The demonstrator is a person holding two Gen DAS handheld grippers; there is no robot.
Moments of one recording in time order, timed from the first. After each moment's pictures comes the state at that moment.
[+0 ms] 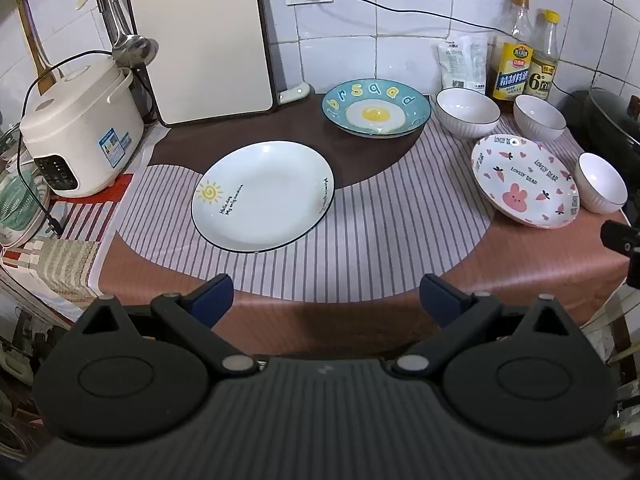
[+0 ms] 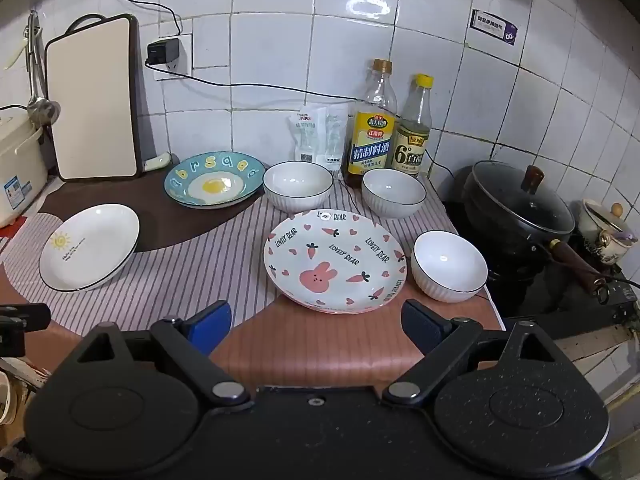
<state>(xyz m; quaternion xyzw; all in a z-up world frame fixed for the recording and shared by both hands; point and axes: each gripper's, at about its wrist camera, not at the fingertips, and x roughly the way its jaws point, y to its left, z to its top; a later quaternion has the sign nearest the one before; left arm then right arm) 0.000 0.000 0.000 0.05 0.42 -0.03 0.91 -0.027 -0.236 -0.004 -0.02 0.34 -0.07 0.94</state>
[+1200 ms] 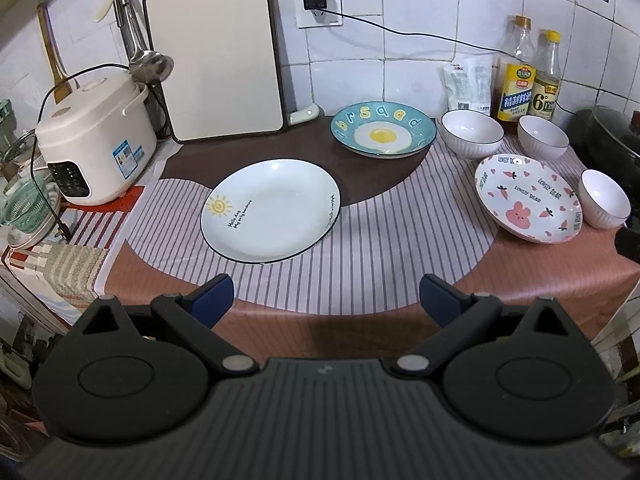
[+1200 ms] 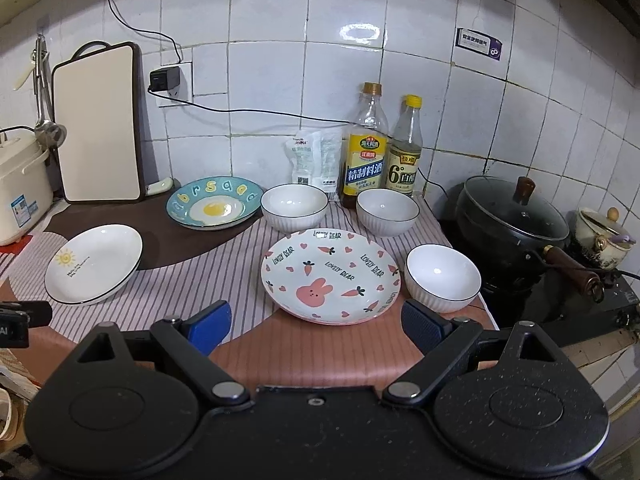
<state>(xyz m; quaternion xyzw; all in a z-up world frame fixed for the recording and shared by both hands) -0.015 -0.002 -0.002 0.05 0.38 -0.01 0.92 -0.048 -0.246 -0.008 -0.01 0.29 -0.07 0.95</state>
